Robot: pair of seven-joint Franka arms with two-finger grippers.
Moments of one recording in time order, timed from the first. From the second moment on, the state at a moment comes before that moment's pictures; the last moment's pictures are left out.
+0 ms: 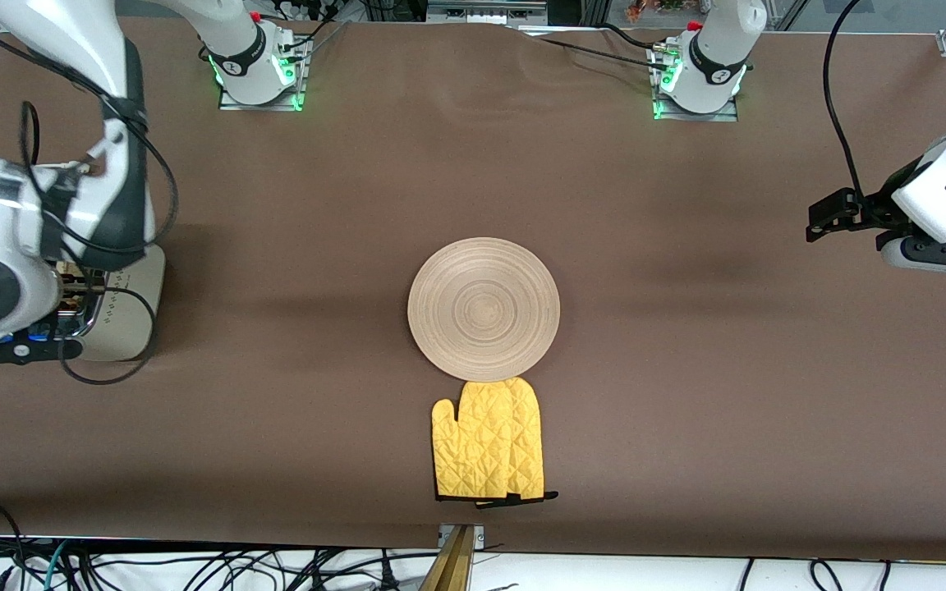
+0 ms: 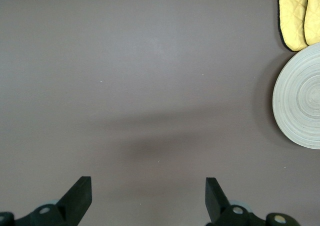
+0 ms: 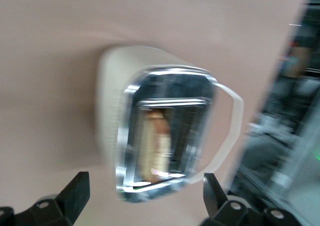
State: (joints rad) left arm 0.01 0.11 -0.06 -1.55 -0.02 1.60 0.05; right arm 0.52 0.53 -0.66 -1.35 -0.09 1.56 -0.16
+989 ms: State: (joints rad) left arm 0.01 0.12 -0.06 -1.54 -0.02 1.60 0.05; right arm 0.32 0.33 -0.27 -1.33 0.03 1.66 -0.15
